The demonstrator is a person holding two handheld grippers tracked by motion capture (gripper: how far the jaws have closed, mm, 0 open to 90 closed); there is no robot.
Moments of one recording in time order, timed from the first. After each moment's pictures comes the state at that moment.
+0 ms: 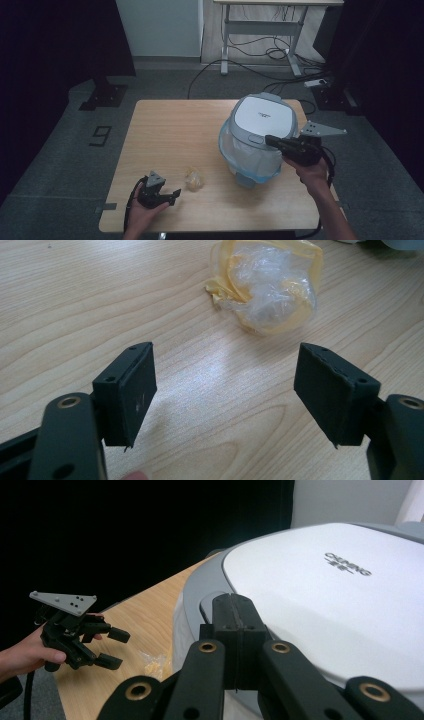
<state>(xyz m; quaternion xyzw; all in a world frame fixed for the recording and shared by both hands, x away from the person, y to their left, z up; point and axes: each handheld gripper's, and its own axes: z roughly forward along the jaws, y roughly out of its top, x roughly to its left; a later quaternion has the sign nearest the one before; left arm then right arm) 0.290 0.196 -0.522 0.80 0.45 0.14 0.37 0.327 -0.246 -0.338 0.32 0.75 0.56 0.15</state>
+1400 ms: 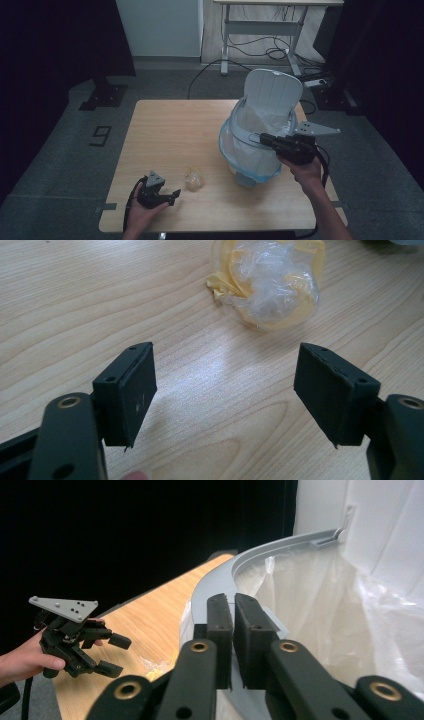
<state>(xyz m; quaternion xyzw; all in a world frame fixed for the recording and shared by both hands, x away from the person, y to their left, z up) 0.291 0.198 -0.523 0.80 0.45 0.13 0.37 0.328 -0.237 -0.341 0.32 0.74 0.57 0.15</state>
